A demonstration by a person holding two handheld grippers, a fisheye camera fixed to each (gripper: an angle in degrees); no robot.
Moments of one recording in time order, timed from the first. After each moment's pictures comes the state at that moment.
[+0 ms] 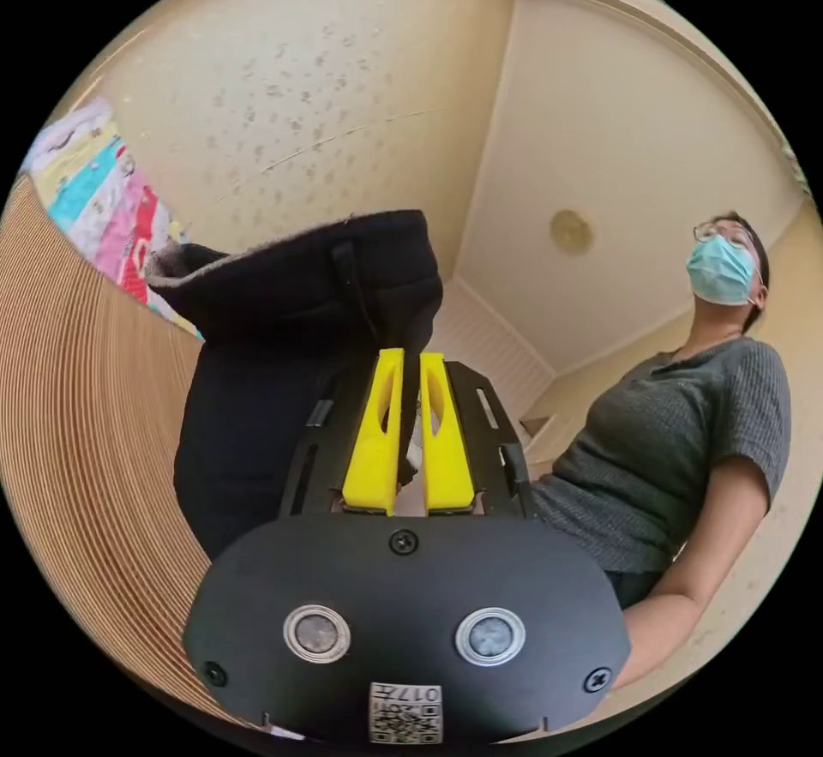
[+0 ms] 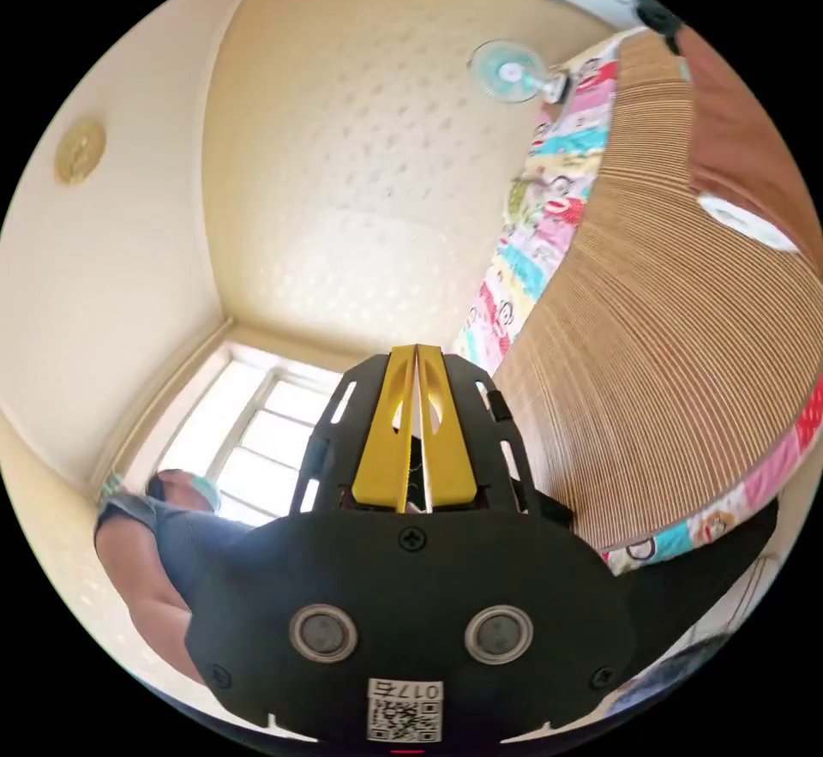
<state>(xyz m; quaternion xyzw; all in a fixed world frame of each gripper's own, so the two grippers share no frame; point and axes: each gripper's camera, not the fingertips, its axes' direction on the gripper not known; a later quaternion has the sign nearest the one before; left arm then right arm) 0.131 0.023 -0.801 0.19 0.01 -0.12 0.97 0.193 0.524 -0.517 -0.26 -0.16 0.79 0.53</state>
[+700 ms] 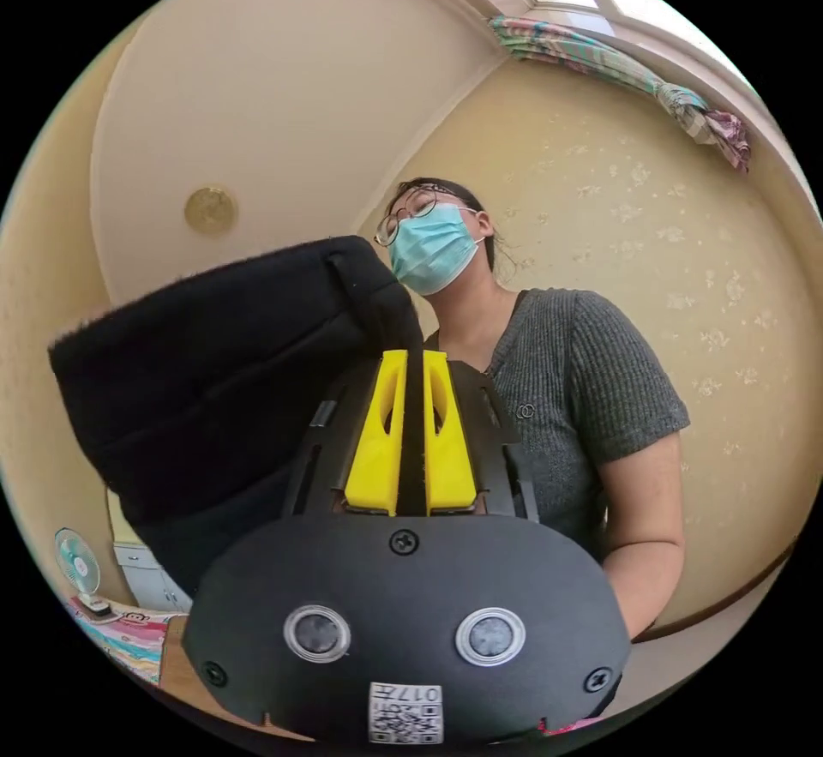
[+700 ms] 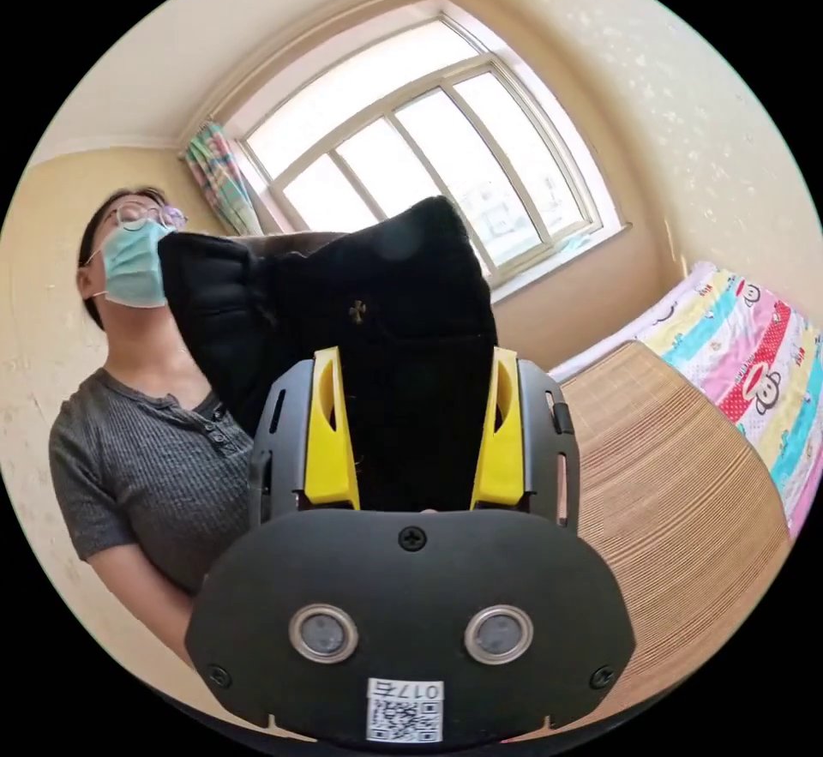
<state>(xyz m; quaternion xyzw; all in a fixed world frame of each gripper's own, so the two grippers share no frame) 0.423 -0.067 -0.689 0.23 0.45 0.25 0.82 -0.120 0.187 -0.274 -0.28 -0.68 0.42 0.54</state>
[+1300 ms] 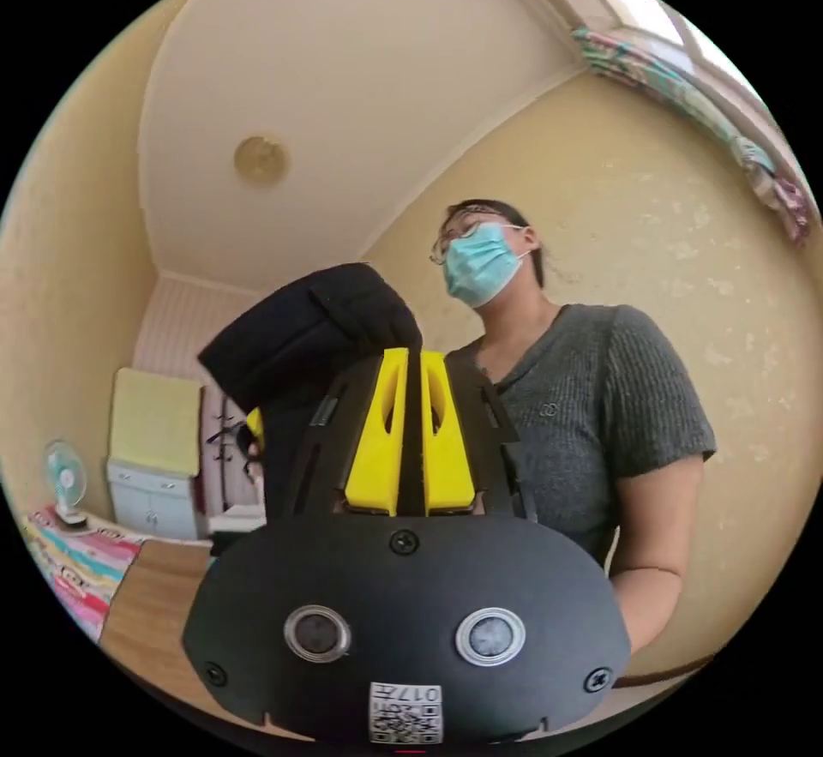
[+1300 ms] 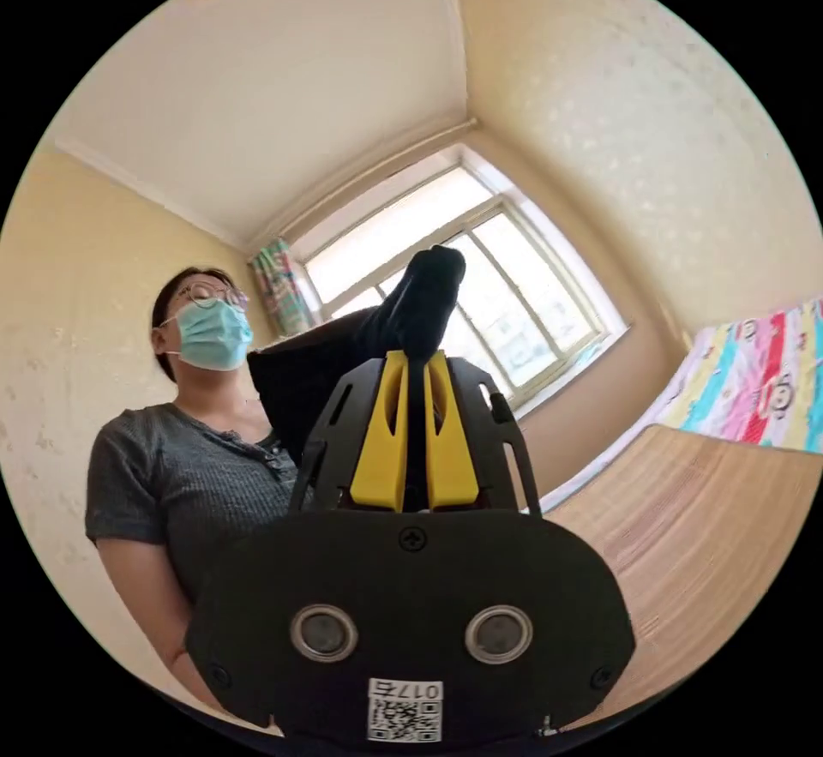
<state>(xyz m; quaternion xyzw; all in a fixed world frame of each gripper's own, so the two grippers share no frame) 0.439 -0.028 -0.667 0.11 0.17 0.10 0.97 -0.136 0.160 -0.432 -0.10 -0.53 0.57 0.62</state>
